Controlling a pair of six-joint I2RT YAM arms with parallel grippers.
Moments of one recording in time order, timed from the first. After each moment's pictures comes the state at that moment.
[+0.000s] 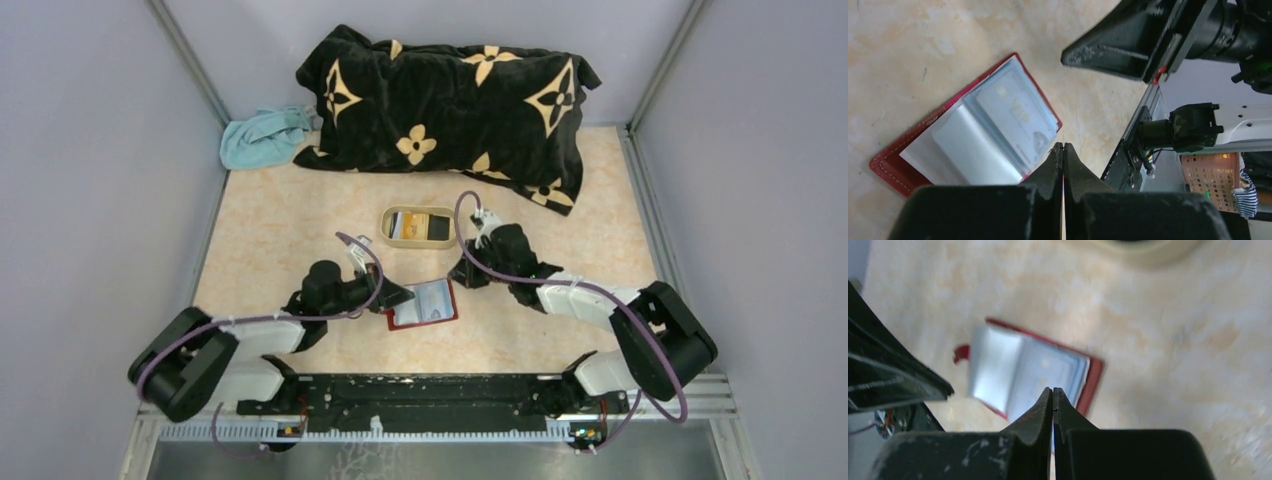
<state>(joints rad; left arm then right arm) -0.63 1.22 0.21 0.76 0.42 -0.80 0.59 1.36 0.59 0.24 -0.29 0.47</state>
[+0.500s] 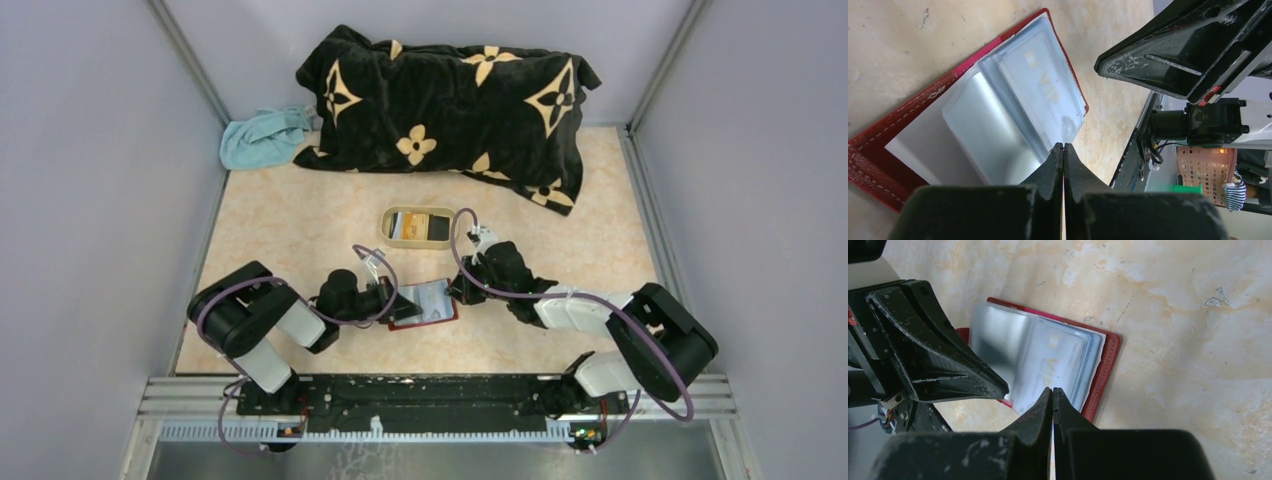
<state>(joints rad) -0.69 1.64 0.19 1.11 0.44 -0.90 0.70 1.34 0.45 0.32 -0.23 0.57</state>
